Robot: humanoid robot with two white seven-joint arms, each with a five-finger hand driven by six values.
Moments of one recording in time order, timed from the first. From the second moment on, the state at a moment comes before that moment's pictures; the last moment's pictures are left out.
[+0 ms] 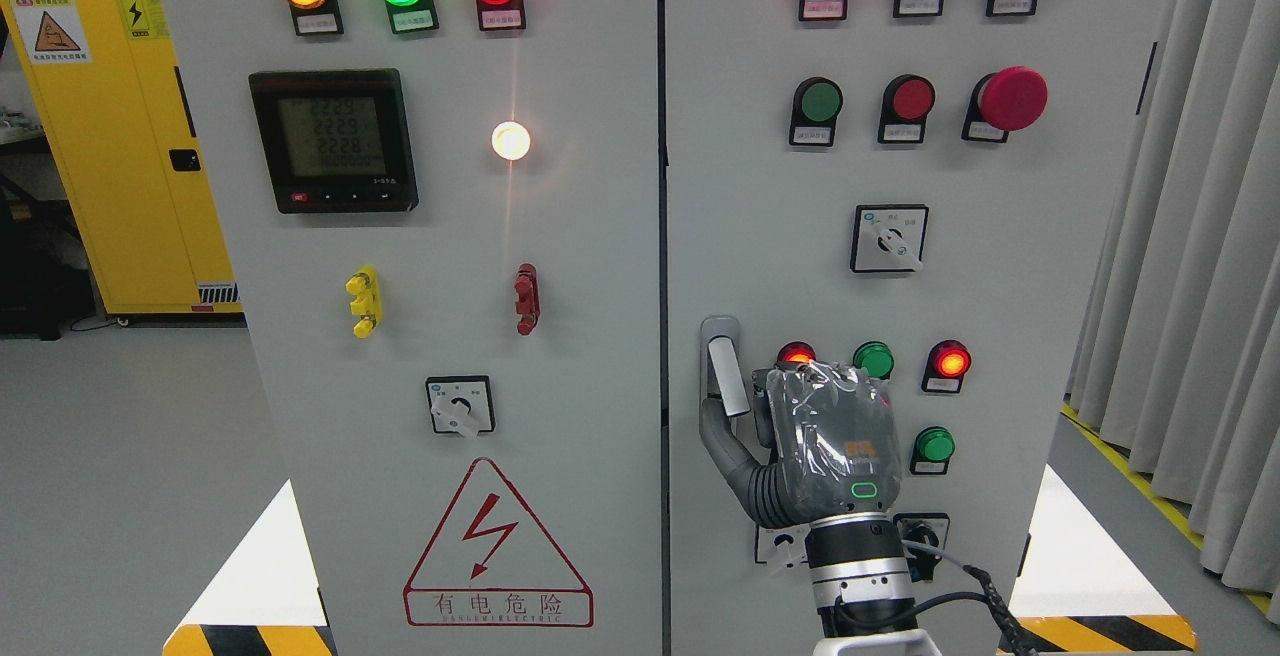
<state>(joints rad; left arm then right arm) -0.04 -0.11 -0.08 0.00 0.15 -0.04 0.10 -0.48 0.13 0.25 -1.73 1.38 0.17 -0.09</state>
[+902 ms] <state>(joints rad) -0.04 -0.11 -0.08 0.00 0.15 -0.04 0.10 -0.48 0.13 0.25 -1.73 1.38 0.17 -0.09</state>
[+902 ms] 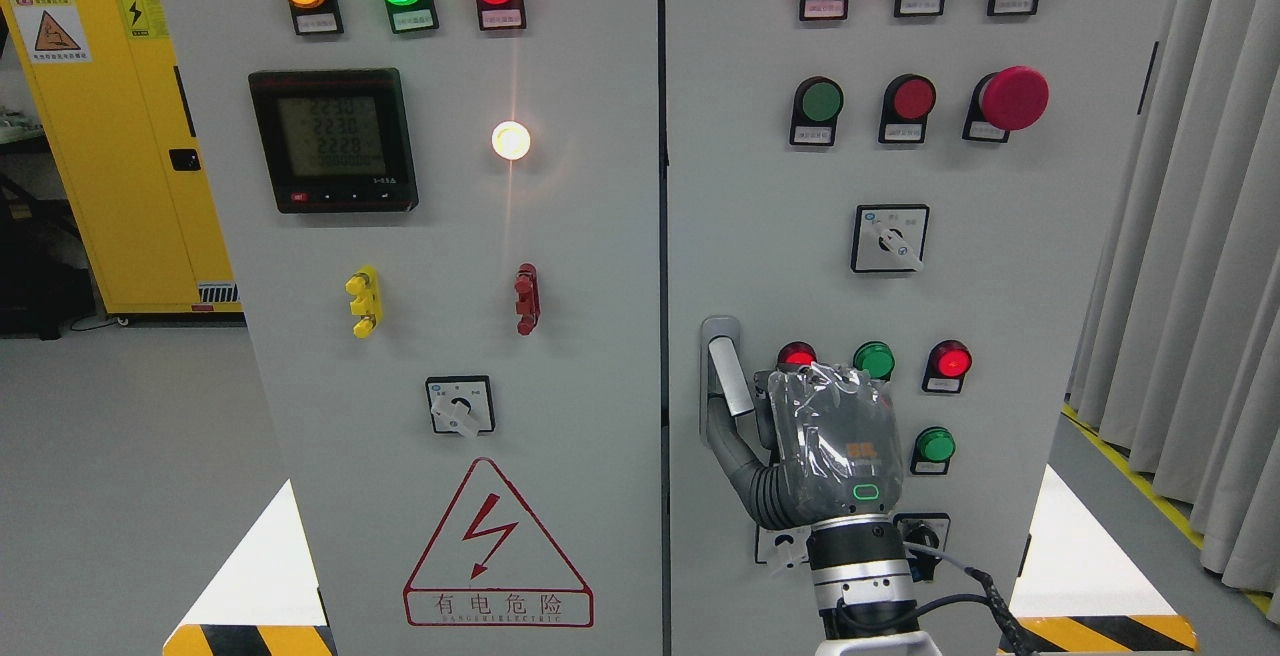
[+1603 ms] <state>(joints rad) -0.04 -0.11 -0.08 0.00 0.15 -0.04 0.10 -0.47 0.13 0.24 -1.73 1.38 0.17 -0.09</state>
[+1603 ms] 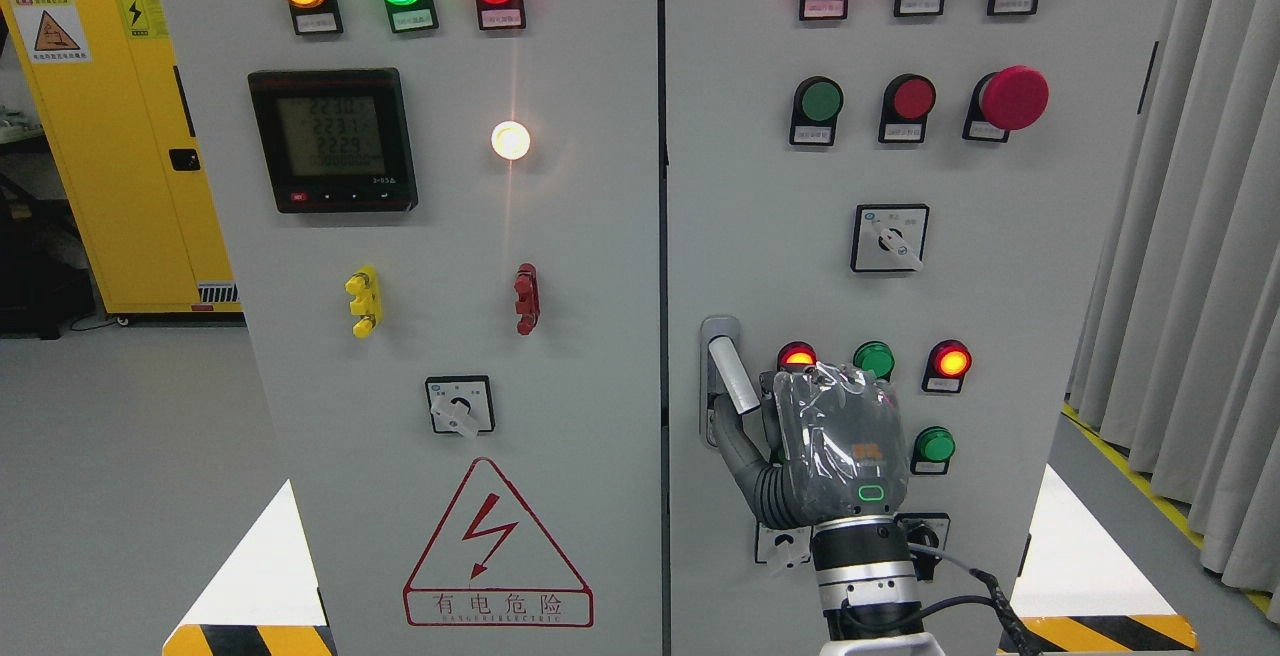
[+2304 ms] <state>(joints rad) -0.04 -0.11 -0.08 0.00 0.15 -0.04 0.10 -0.47 0.13 0.24 -1.73 1.36 0.17 -0.09</state>
